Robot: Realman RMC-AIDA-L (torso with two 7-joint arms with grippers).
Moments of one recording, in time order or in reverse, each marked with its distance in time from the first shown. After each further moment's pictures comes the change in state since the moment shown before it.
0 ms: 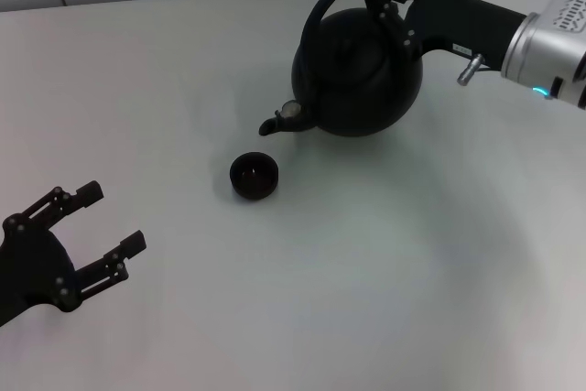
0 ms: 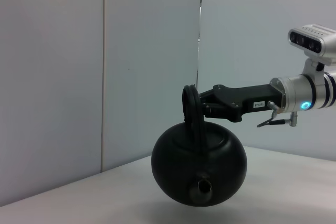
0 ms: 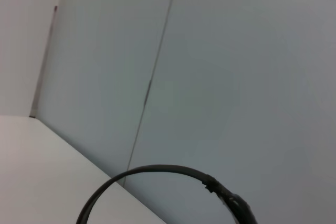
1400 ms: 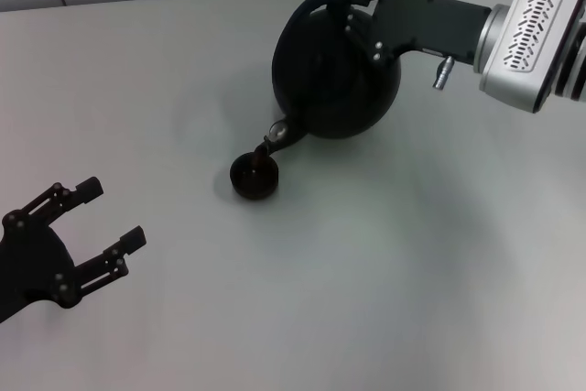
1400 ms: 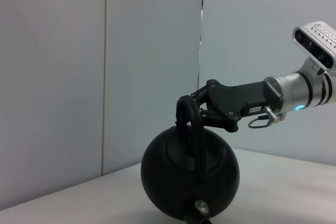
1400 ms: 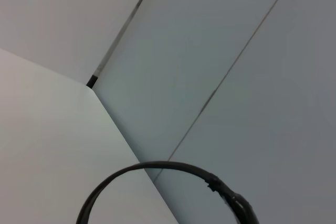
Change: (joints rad) left arm -0.004 -0.001 0.000 0.000 -0.008 0.003 -0.009; right arm 0.023 0.011 -0.148 -0.065 0.007 0.008 -0.197
